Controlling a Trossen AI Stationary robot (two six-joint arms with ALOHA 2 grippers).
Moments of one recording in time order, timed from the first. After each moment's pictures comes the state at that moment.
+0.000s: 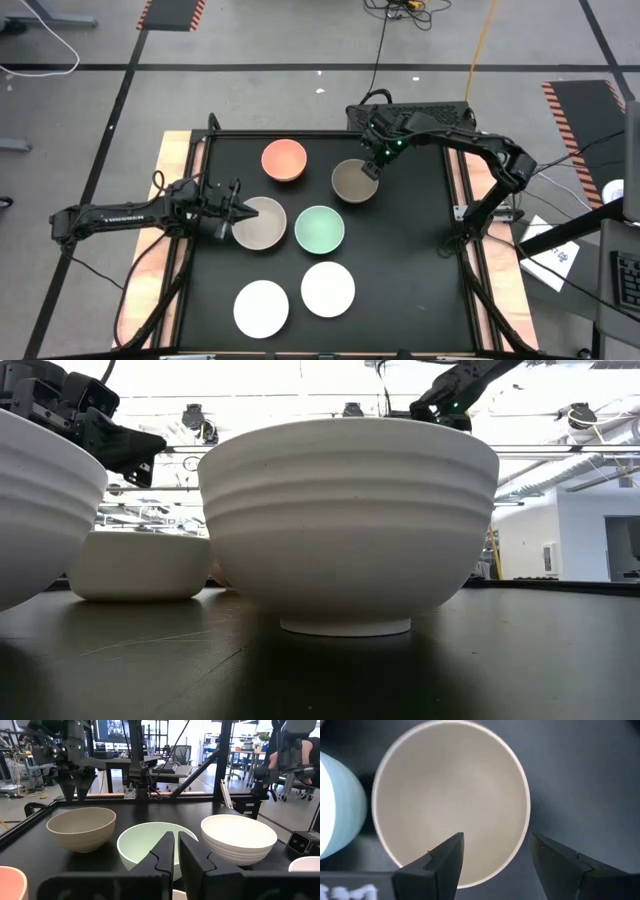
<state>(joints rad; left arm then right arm) 0.27 0.40 0.01 0.39 0.44 -0.01 -0.61 1.66 1.24 -0.84 -0.23 0.06</state>
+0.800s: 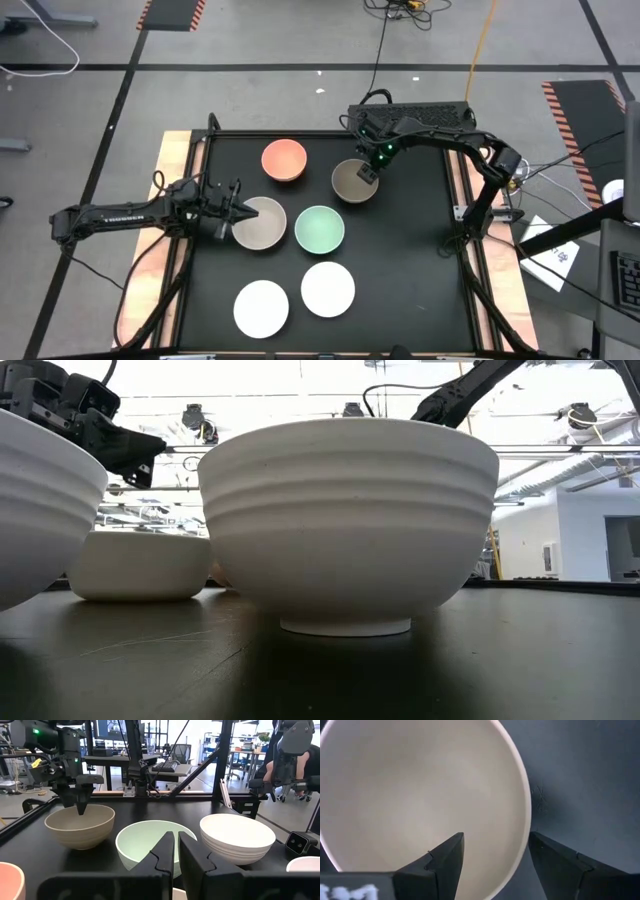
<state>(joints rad) 0.27 0.40 0.01 0.39 0.45 -0.02 -0.61 1.77 1.24 -0.82 -0.20 0.05</state>
